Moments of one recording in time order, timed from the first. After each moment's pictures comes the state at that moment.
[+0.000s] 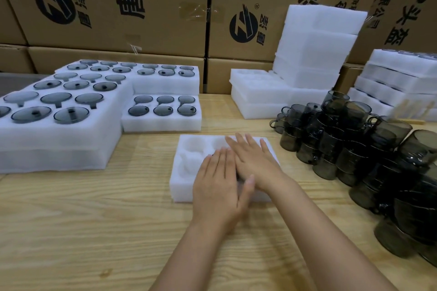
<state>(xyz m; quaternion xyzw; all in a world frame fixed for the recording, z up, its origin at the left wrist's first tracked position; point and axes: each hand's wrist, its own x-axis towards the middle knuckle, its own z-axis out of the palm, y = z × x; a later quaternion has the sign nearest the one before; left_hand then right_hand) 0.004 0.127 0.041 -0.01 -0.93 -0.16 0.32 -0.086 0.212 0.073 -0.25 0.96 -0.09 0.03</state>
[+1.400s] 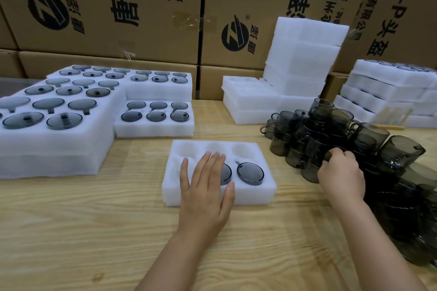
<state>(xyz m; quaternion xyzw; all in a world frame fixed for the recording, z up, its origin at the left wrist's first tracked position) 0.009 0.115 0.028 -0.06 -0.89 -0.18 0.42 -0.082 0.353 0.086 0.16 0.95 -0.15 -0.21</state>
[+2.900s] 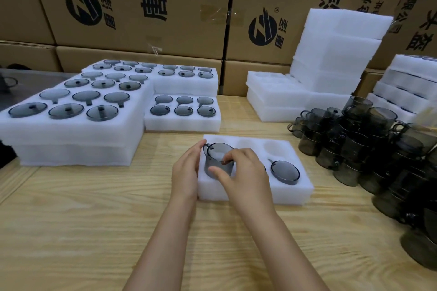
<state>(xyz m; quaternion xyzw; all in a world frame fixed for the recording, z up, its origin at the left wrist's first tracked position) -0.009 0.039 0.041 0.14 -0.54 -0.80 0.22 -0.010 0.153 0.069 -0.19 0.89 -0.39 -0.14</state>
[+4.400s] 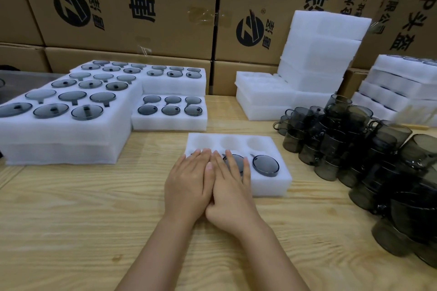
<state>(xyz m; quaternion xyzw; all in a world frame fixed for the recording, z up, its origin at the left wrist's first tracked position) 0.016 0.076 0.033 0.02 -0.90 -0.23 0.36 0.000 0.177 0.043 -0.31 0.93 -0.16 -0.12</state>
